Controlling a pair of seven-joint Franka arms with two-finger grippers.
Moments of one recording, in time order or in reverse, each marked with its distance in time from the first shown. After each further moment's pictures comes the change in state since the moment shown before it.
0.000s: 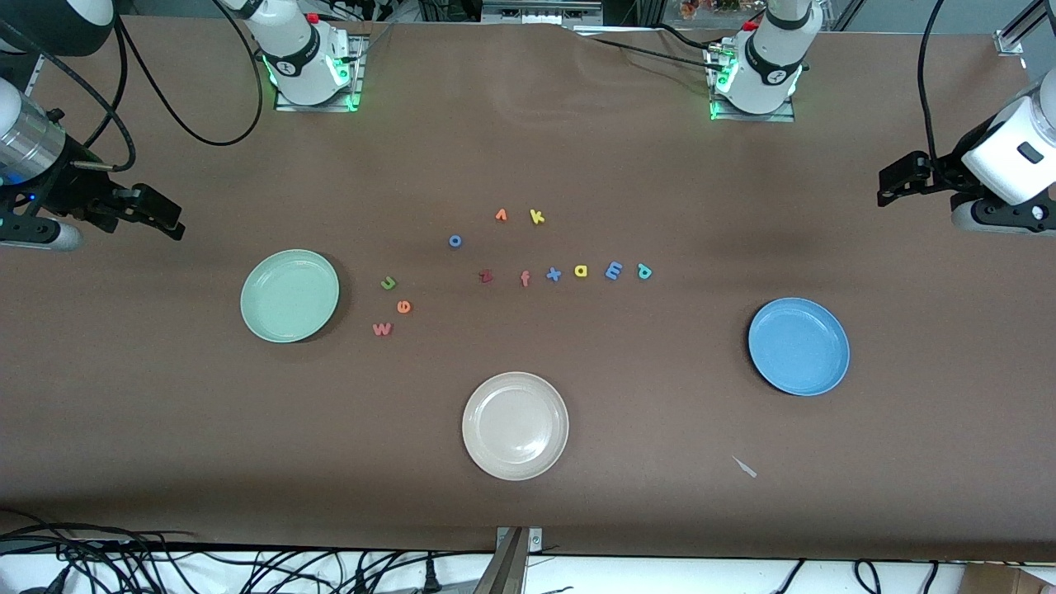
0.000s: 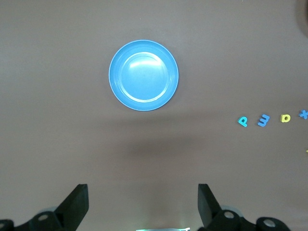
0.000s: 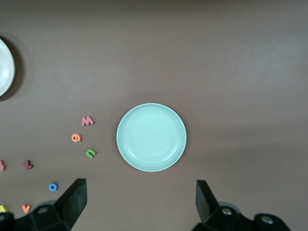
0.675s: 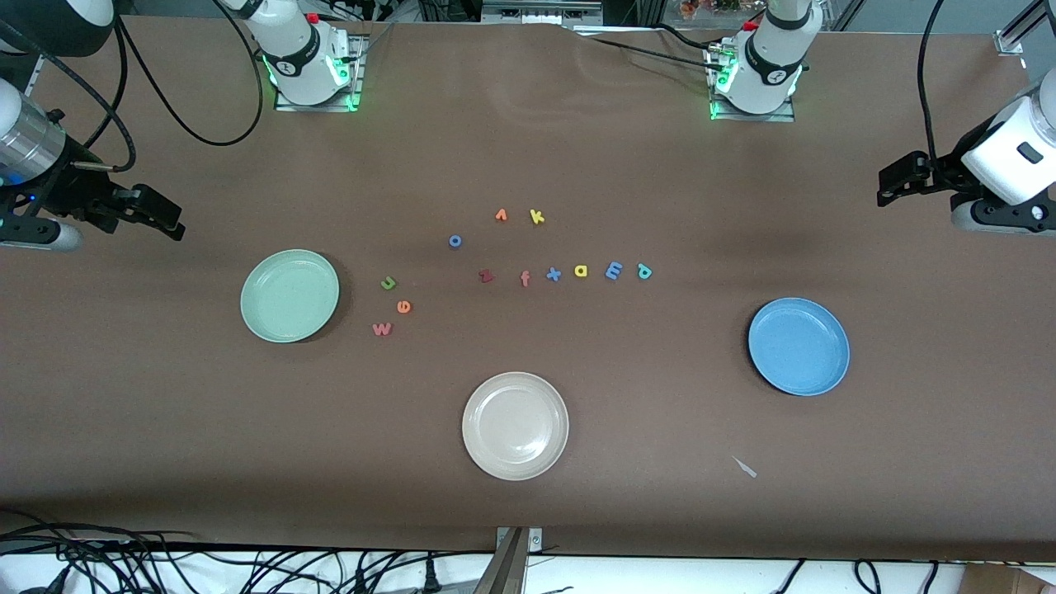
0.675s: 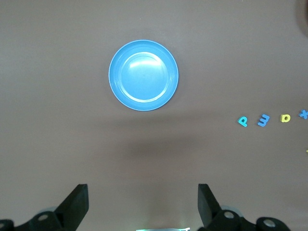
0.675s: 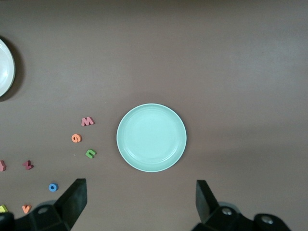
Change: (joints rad) left arm 0.000 0.000 0.000 0.000 0.000 0.000 0.000; right arm 0.000 0.001 0.000 0.000 0.000 0.002 0.000
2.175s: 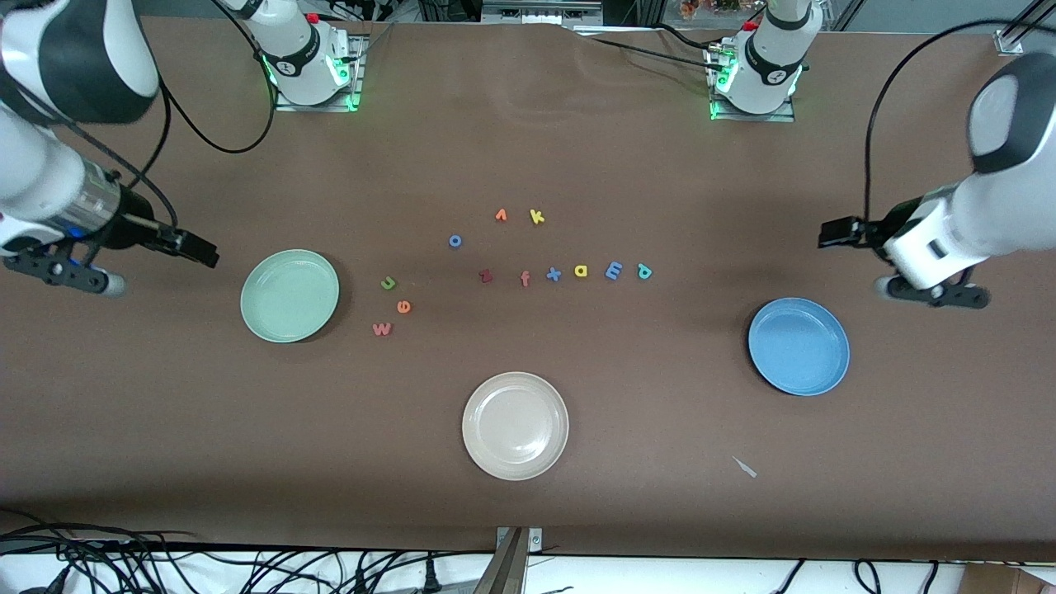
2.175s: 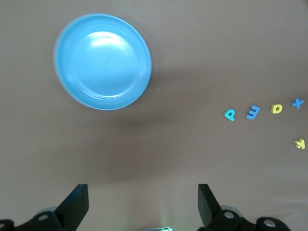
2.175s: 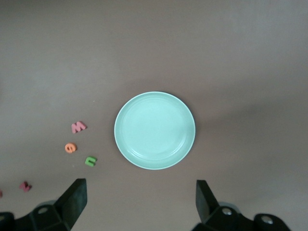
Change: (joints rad) left arm -0.034 0.232 -0.021 0.005 -0.071 0.046 0.000; right arm 0.022 0.148 0.000 -0.008 -0.002 0.032 0.249
